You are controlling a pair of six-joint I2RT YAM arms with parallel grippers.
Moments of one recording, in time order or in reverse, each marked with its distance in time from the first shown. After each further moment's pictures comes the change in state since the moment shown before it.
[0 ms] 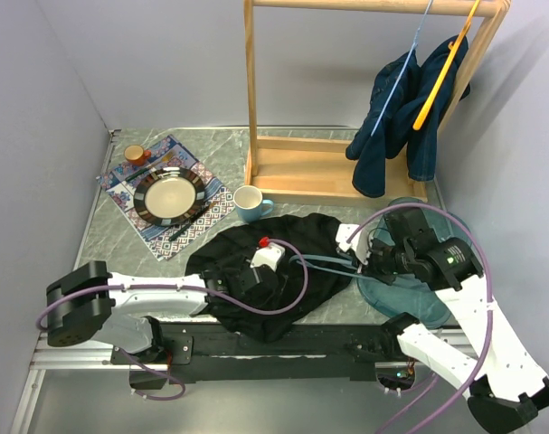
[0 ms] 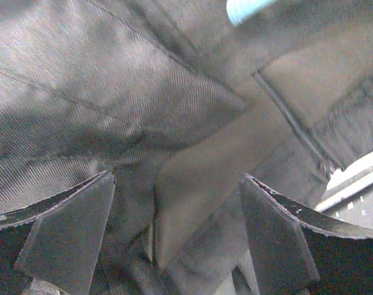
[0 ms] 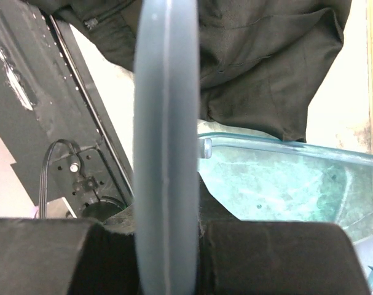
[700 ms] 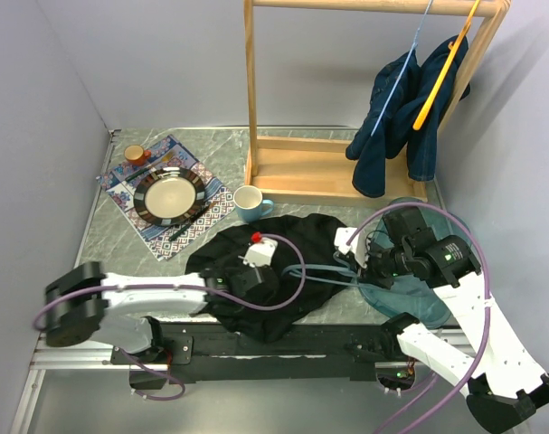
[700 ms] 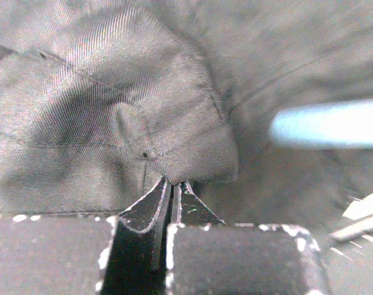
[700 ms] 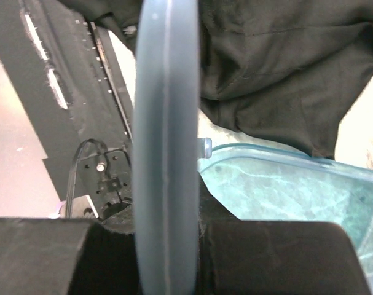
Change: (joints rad) left arm -0.013 0.004 0.042 -0.117 -0.190 -0.080; right arm -0.009 0.006 0.000 -0.041 -0.105 -0.015
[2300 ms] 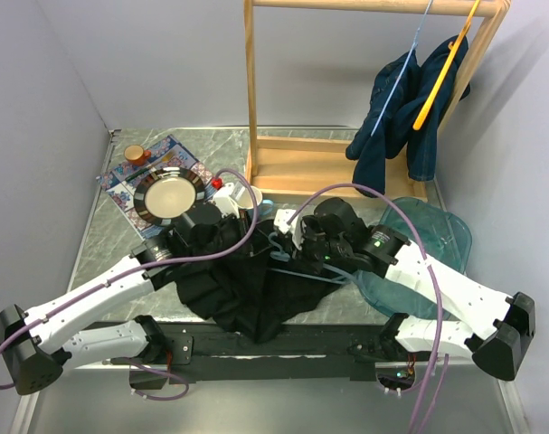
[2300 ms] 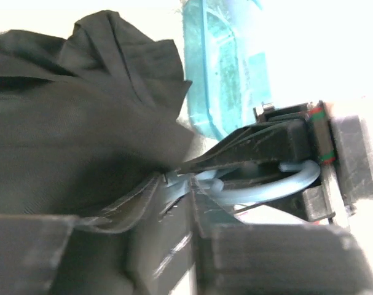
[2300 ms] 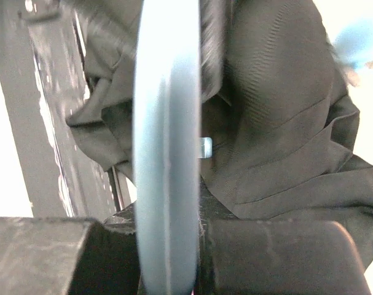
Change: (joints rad) left arm 0.378 -0.348 0.175 0.064 0.708 -0.099; right arm 0.408 0.279 -0.090 0.728 0.030 0.461
